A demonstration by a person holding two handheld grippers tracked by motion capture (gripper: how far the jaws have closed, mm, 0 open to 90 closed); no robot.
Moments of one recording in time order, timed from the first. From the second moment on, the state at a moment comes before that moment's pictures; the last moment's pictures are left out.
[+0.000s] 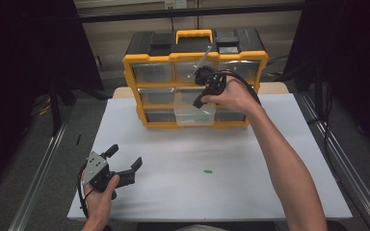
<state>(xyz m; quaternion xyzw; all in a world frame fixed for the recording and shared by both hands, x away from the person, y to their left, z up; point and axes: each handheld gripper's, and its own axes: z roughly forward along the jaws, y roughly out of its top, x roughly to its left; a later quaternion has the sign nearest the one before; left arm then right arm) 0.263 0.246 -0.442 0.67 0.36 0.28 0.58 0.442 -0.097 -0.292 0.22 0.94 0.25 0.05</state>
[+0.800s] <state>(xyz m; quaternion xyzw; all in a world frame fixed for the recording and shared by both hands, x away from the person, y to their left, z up) 0.262 0.245 -0.442 0.67 0.36 0.28 0.58 0.420 -0.145 -0.278 0.28 0.84 0.44 0.13</state>
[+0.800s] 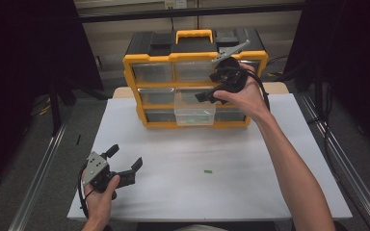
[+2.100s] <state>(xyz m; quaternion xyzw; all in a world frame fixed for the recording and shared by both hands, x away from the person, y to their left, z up) 0.264 0.244 -0.443 0.68 0.36 0.28 0.58 0.332 -0.201 -0.369 0.31 0.77 0.53 0.14</state>
